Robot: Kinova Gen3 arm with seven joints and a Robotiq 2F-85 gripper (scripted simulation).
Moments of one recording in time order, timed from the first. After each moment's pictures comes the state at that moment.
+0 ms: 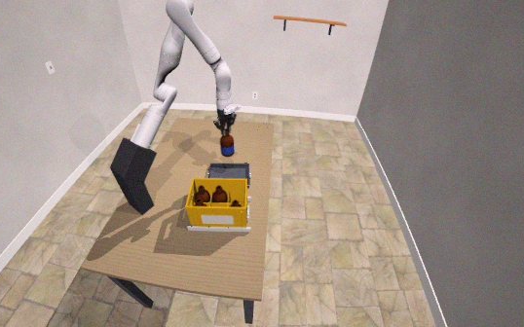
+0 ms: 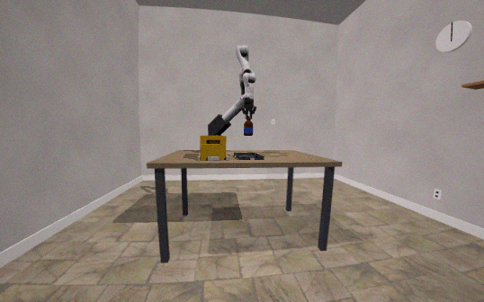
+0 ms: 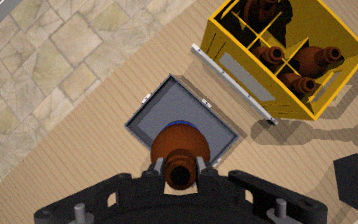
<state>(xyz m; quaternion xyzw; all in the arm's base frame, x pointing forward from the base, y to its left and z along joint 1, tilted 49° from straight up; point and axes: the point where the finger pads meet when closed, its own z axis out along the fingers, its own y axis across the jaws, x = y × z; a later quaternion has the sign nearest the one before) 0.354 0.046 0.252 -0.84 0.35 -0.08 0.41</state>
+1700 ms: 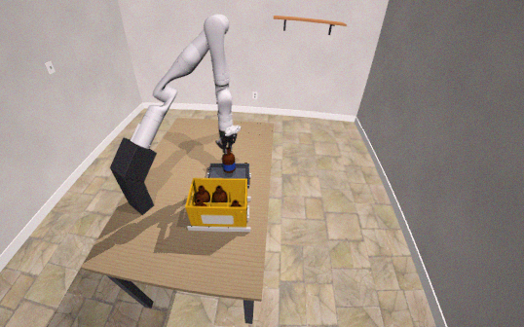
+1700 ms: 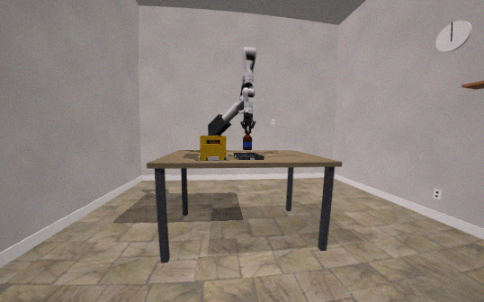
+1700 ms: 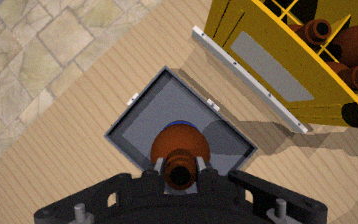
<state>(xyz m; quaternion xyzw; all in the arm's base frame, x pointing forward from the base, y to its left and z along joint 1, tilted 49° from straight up) 0.405 0.113 0.173 -0.84 0.36 -0.08 0.40</state>
